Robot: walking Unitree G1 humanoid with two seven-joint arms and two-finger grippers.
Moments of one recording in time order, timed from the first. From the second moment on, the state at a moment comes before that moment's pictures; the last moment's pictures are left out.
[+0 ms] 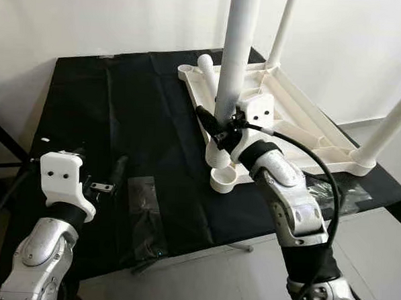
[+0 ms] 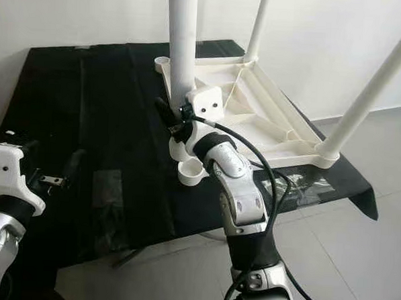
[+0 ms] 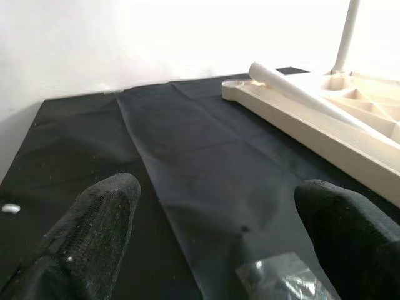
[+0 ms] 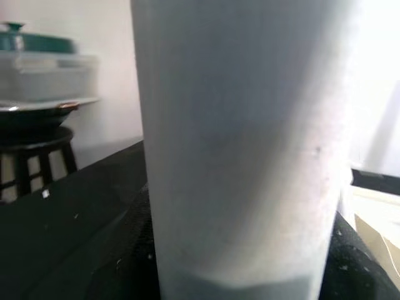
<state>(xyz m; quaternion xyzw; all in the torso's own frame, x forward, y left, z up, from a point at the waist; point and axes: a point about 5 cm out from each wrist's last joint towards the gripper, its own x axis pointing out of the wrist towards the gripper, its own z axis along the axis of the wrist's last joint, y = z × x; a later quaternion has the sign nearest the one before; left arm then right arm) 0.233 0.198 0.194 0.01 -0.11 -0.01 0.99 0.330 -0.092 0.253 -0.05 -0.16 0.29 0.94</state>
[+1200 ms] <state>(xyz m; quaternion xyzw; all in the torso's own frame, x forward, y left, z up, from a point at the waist) 0.222 0.177 0.169 -0.01 -0.04 -0.07 1.00 0.334 -0.076 0.248 -0.02 -0.11 0.52 0.85</state>
